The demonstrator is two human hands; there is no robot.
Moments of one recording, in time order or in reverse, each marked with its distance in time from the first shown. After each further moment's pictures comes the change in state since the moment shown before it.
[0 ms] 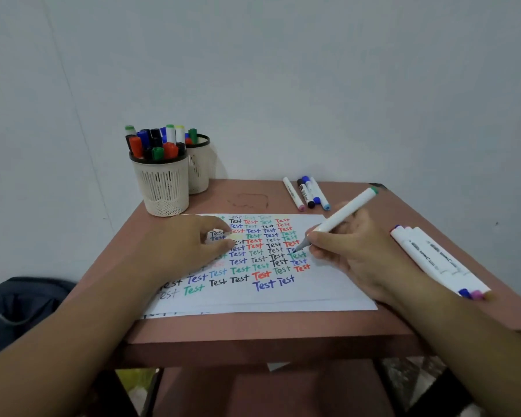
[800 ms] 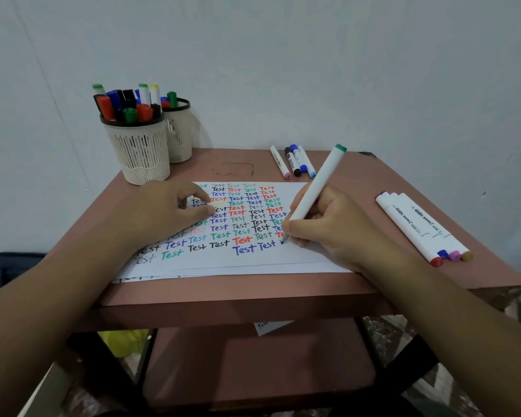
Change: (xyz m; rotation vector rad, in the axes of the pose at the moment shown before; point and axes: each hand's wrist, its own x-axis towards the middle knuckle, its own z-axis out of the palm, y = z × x) left_hand 0.005 -0.006 0.005 0.005 0.005 -0.027; right_hand -0.011 0.013 -0.002 -0.343 -0.087 -0.045
